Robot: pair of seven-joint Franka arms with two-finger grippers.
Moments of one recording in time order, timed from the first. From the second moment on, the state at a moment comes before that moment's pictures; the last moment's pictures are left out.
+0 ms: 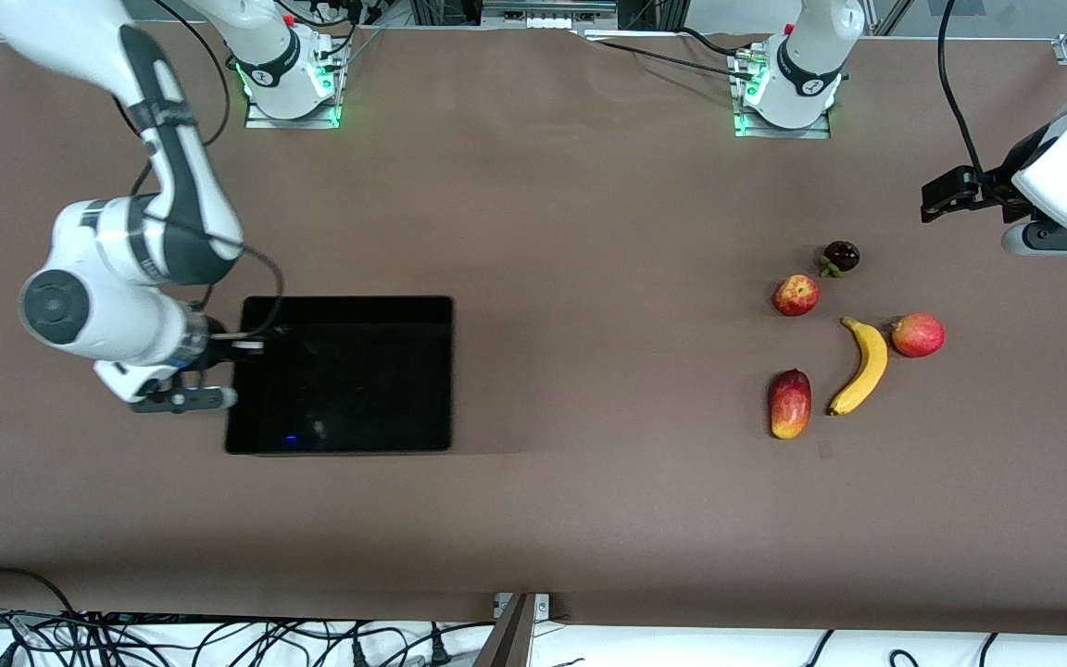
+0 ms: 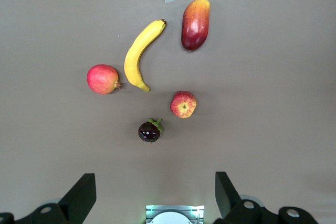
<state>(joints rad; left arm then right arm) 0.00 0.02 -0.04 -1.60 0.03 1.45 -0.04 0.24 0.46 -0.05 -1.63 0.10 1.95 0.06</state>
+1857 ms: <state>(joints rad) -0.01 0.19 -0.06 -1.91 -0.02 1.81 -0.04 0.77 0.88 0.00 -1.25 0.19 2.18 0.73</state>
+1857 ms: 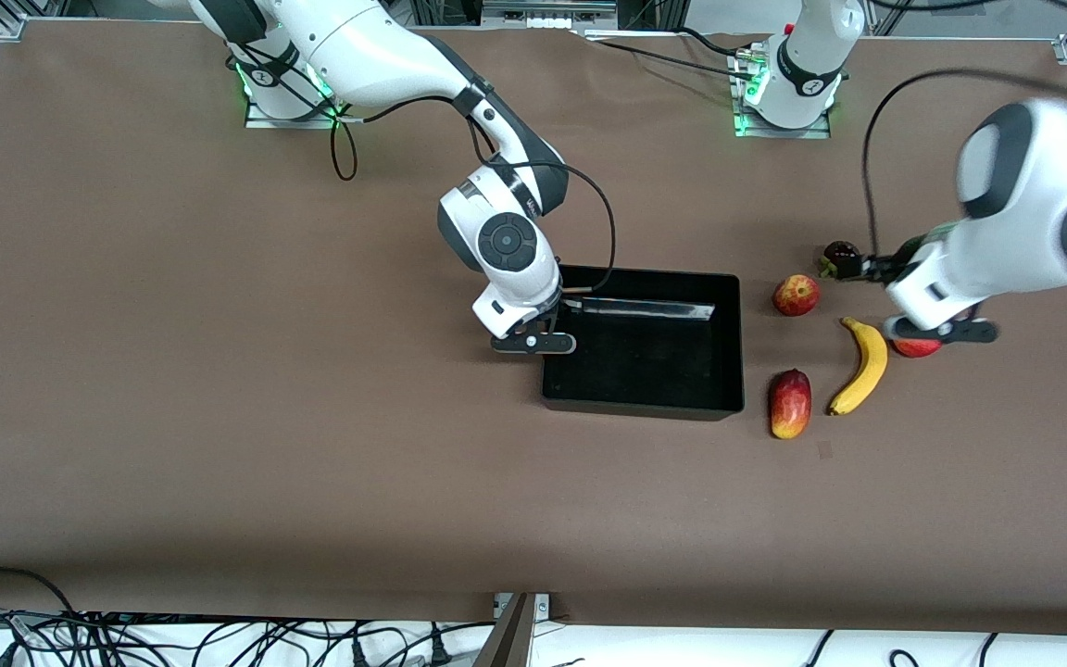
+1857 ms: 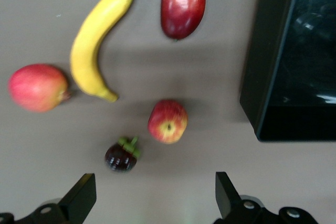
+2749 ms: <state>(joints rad) -0.01 0.31 -0.10 -2.32 0.04 2.42 -0.03 0.76 0.77 -0.13 -1.17 0.19 1.99 0.71</state>
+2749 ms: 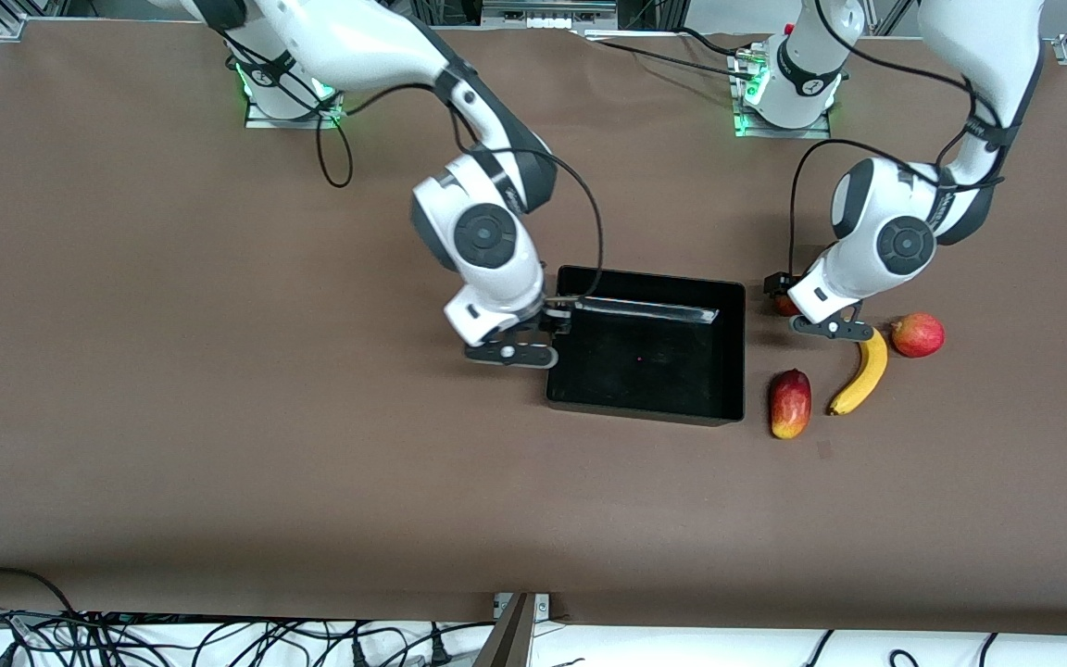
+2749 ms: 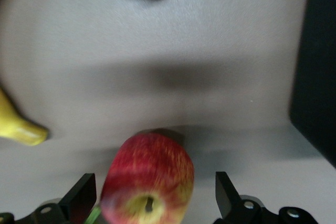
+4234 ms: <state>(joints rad) -0.17 0.57 -0.27 -1.85 0.04 2.21 -0.46 0.18 -0.02 -0.10 -1.65 0.07 1.58 0.15</state>
